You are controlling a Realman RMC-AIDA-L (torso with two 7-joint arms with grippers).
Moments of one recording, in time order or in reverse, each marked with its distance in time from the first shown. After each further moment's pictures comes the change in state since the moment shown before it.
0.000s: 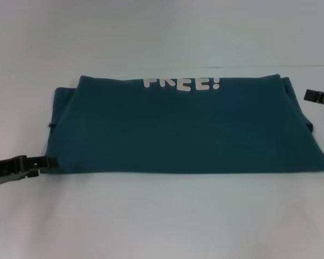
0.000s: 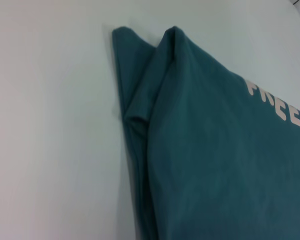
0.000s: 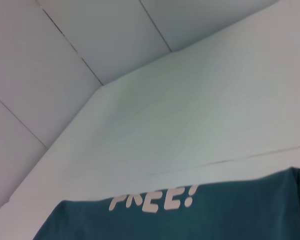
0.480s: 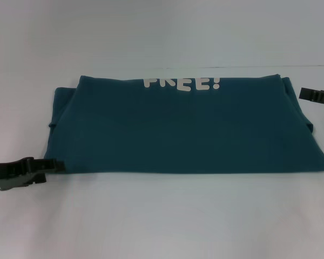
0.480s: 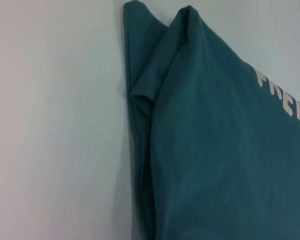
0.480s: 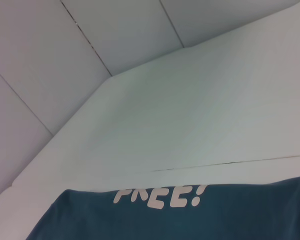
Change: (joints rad) left arm -0.018 0.002 0.013 -0.031 0.024 0.000 -0.098; right arm 0.019 -0.009 -0.033 -0.003 -0.002 0.001 -0.030
